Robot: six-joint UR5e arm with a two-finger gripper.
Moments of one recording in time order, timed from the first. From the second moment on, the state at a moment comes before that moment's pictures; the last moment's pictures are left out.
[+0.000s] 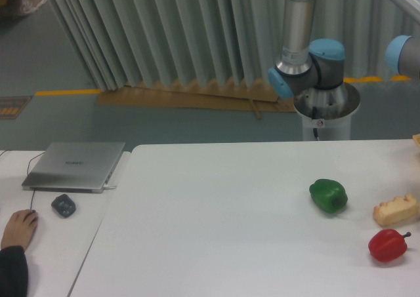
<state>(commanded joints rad) 2.75 -1.81 -1.62 -1.15 1.57 1.85</state>
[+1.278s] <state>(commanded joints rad) 2.75 -1.81 -1.62 -1.15 1.55 1.85</state>
